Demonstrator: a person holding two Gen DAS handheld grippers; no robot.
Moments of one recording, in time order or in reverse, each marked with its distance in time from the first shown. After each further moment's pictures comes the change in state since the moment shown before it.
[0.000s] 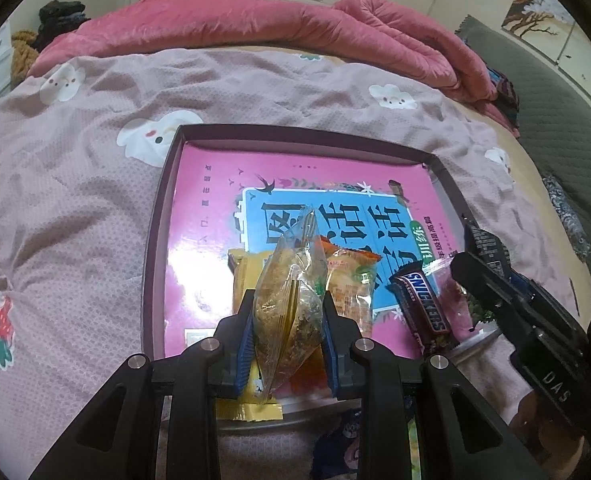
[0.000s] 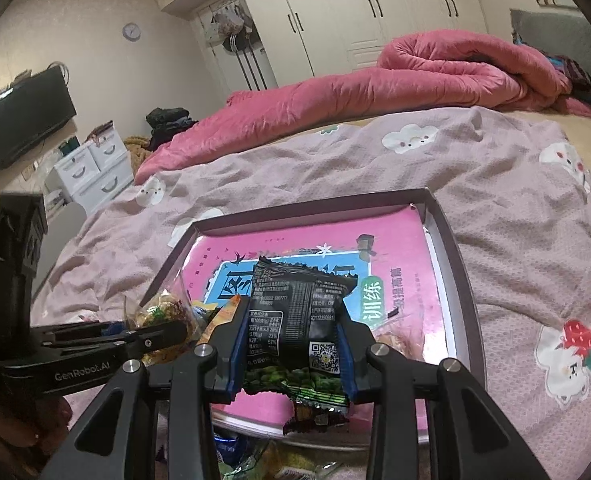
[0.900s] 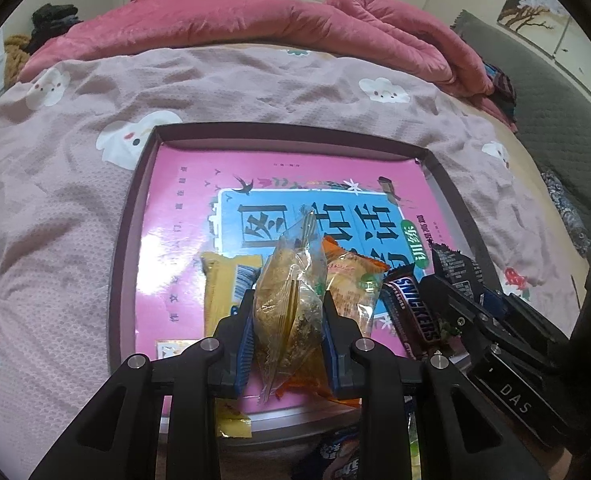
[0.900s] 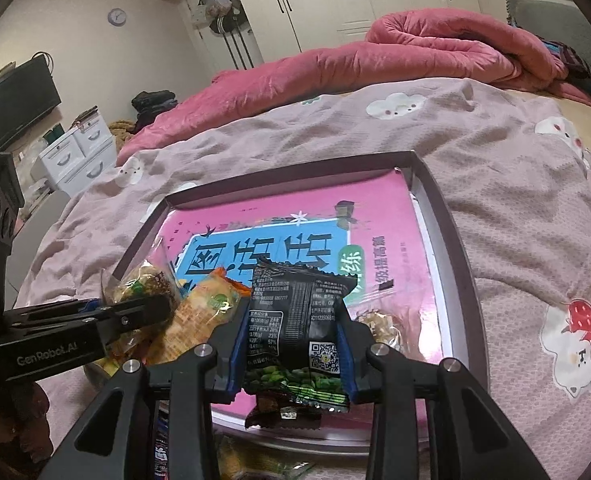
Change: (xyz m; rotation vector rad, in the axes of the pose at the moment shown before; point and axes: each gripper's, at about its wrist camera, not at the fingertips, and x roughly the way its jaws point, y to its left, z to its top) left arm 0.014 -0.016 0.002 0.018 0.005 -0.008; right arm 0.021 -0.019 -0.015 0.042 0.069 -0.042
